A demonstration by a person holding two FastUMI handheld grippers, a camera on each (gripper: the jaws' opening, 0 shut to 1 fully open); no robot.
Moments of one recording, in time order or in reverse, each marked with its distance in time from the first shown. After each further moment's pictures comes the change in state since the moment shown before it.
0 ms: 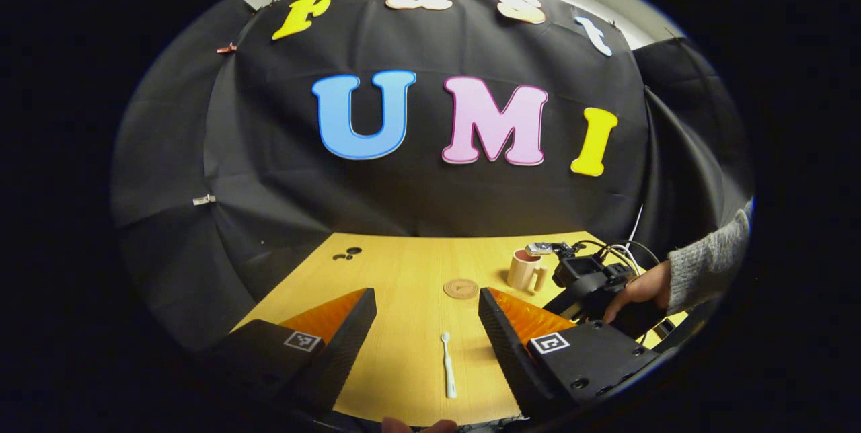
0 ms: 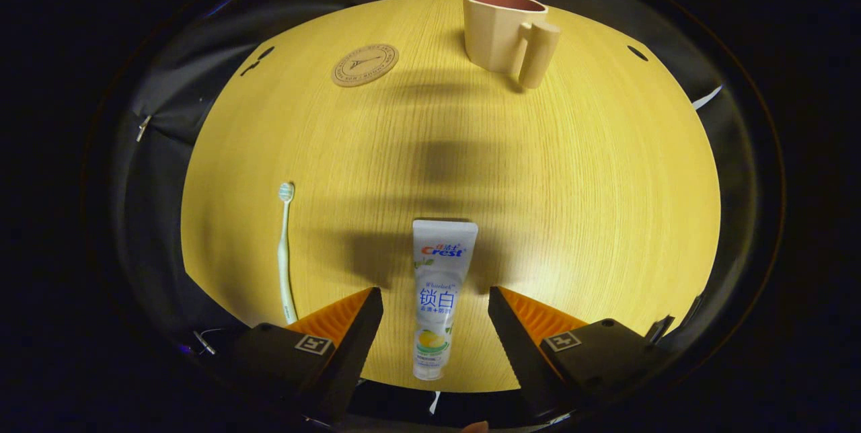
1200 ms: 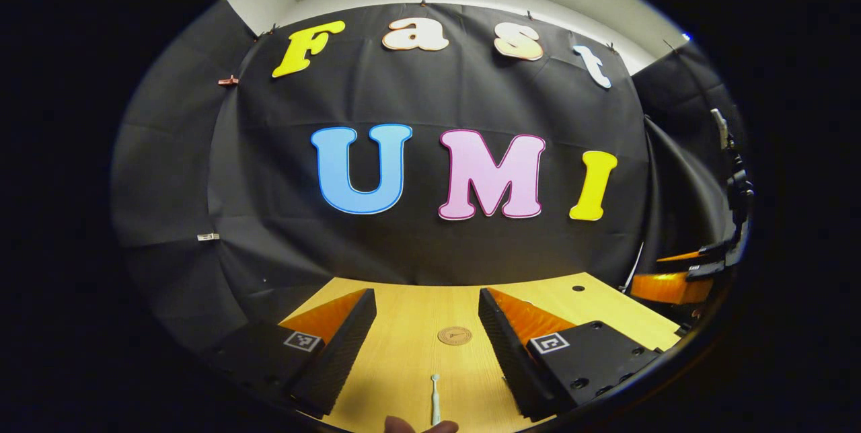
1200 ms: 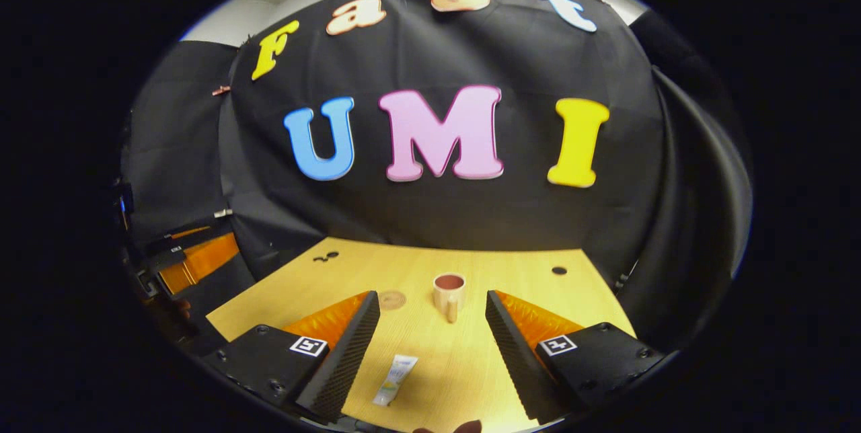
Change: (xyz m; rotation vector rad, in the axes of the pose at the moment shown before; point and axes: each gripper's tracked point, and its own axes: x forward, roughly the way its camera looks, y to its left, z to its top) left arm -0.018 -0.028 0.102 0.025 -0.221 0.011; right arm -0.315 -0.055 0.032 -0.137 -1.100 0.084
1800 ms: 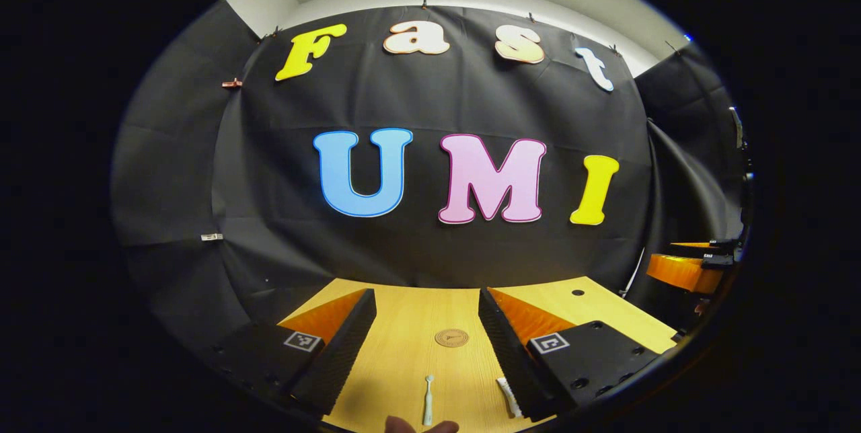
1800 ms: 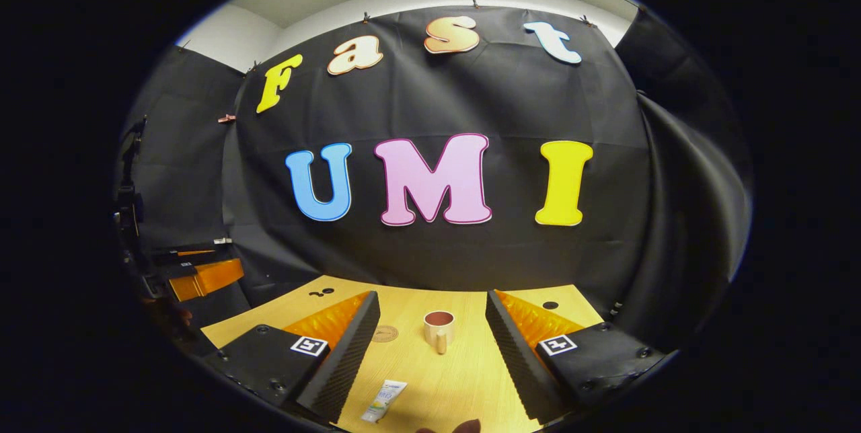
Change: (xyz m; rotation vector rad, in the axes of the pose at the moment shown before) left arm -0.003 -0.010 0.011 -0.029 -0.010 0.016; right arm -0.038 -0.021 0.063 -0.020 -0.283 -0.017
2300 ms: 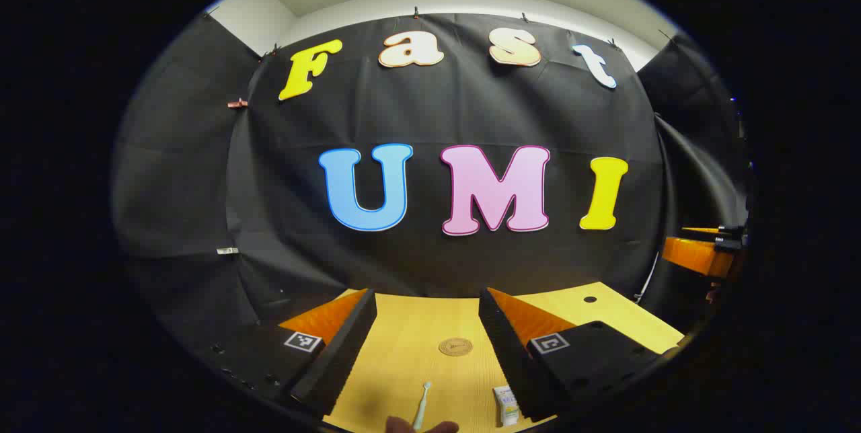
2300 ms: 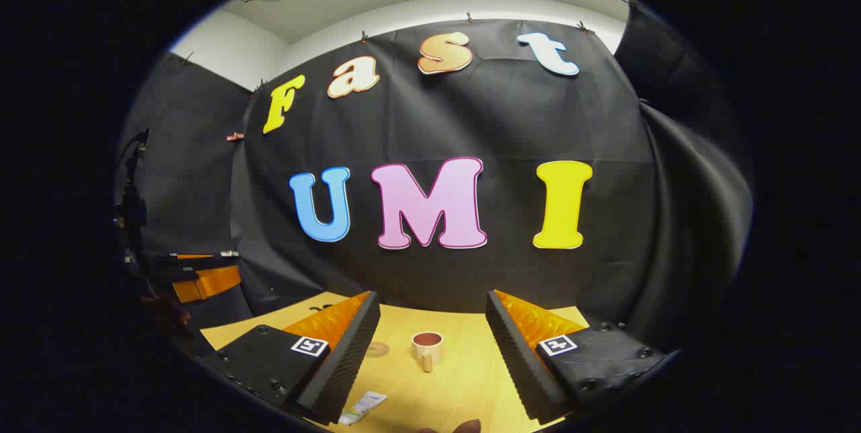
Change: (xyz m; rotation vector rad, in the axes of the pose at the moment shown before) left arm -0.002 -0.033 0.012 0.018 -0.015 0.065; right arm 0.004 -0.046 0.025 -0.008 -0.077 0.049
